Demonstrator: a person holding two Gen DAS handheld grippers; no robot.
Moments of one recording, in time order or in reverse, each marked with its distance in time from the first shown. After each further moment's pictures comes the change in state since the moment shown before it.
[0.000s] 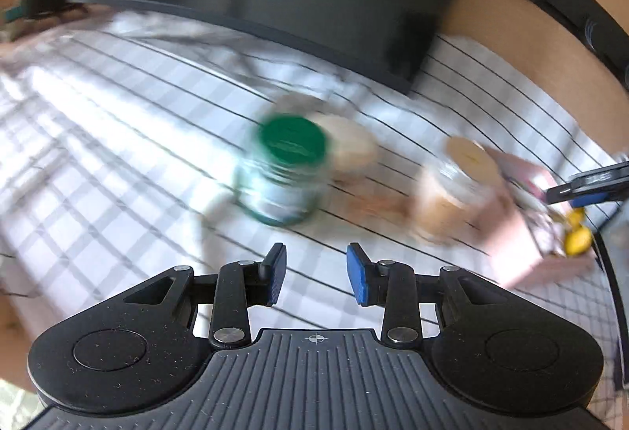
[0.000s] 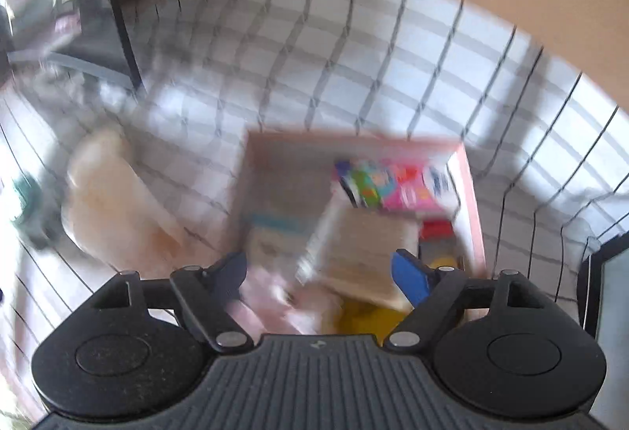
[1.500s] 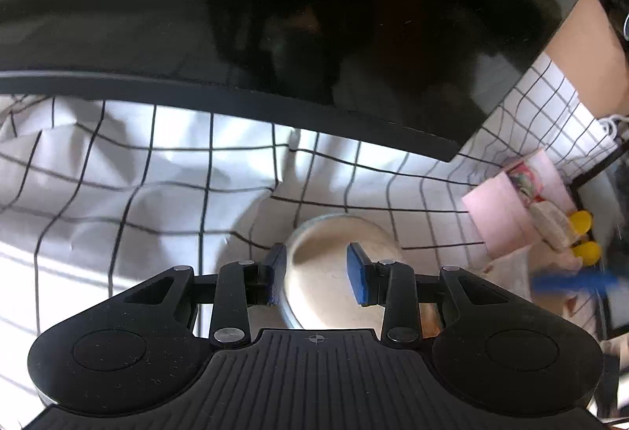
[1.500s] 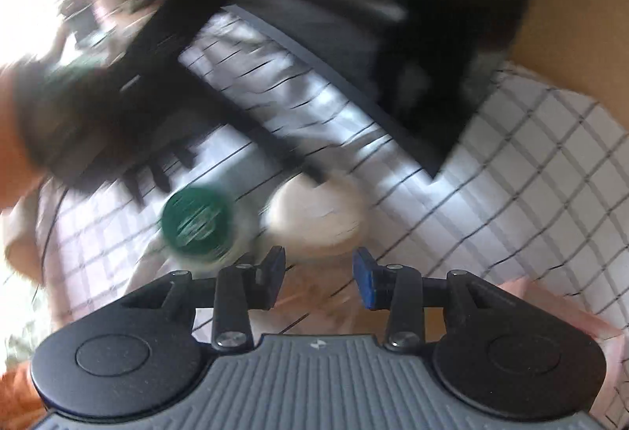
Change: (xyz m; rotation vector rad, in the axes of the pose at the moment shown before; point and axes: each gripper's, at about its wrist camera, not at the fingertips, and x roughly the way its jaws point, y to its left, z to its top) left arm 0.205 0.001 0.195 0.287 0.382 -0.344; right arm 0.009 0.205 0.024 -0.445 -0.009 0.248
